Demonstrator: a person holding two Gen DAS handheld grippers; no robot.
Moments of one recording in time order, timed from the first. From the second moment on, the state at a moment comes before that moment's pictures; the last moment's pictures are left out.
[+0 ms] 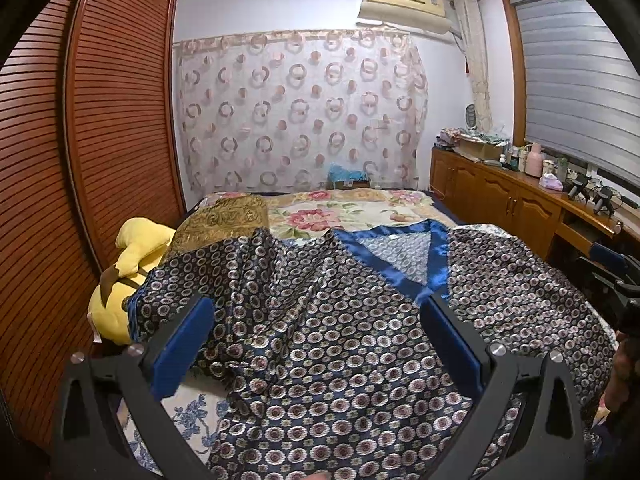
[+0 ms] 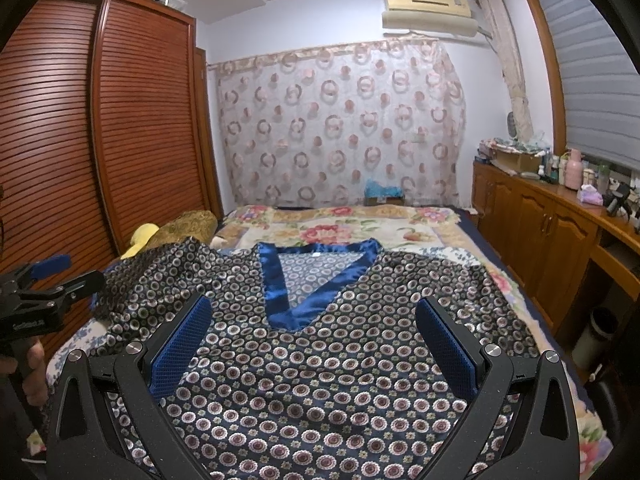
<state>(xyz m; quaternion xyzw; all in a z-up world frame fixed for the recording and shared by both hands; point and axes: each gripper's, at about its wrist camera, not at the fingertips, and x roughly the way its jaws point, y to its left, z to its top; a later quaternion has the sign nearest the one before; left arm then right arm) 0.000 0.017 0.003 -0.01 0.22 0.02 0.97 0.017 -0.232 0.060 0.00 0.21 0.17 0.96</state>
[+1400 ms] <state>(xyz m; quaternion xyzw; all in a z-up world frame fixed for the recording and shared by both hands) 0.040 0.200 -0.087 -0.09 0.34 0.05 0.93 0.073 -0.122 0.003 -0.08 0.32 0.32 0.89</state>
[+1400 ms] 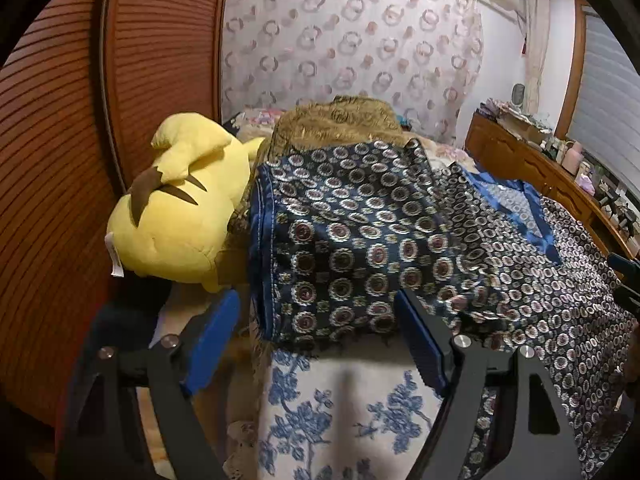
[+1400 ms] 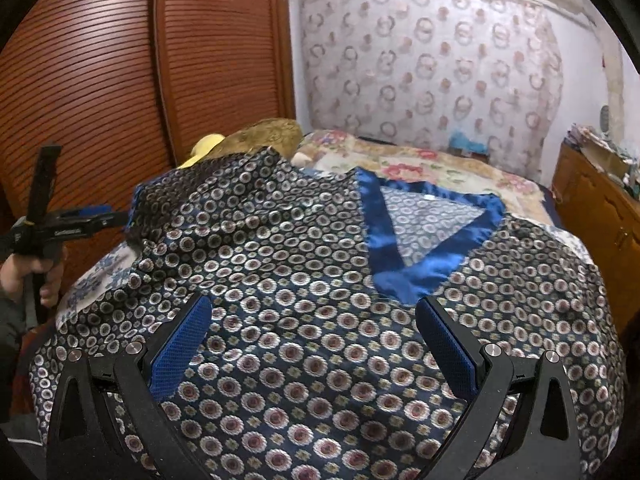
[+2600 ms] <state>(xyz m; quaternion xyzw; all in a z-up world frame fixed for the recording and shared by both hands) 0.057 0.183 -0.026 -0.08 0.31 -0.02 0.95 0.072 -0.123 -0.010 -0.07 0.34 0.33 0.88</state>
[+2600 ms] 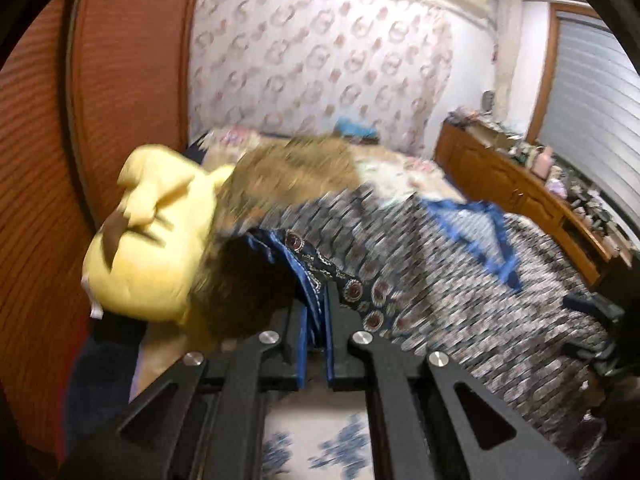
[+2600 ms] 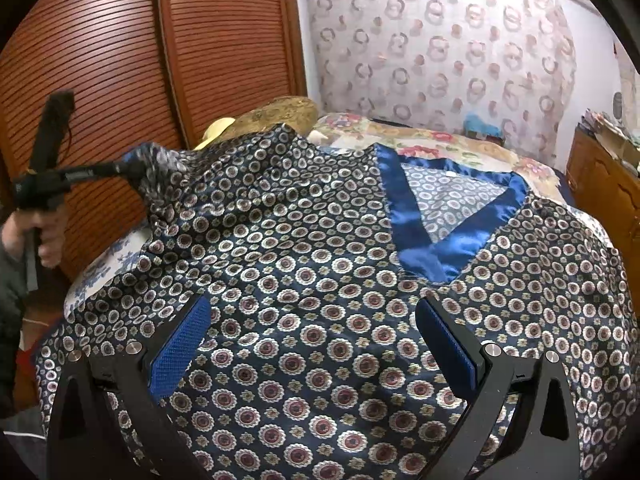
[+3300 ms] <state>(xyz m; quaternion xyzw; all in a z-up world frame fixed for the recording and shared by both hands) 0.073 0.070 0.009 -0.03 0.31 -0.12 0.94 0.080 -0.164 0.000 -0.04 0.33 0.30 0.89</state>
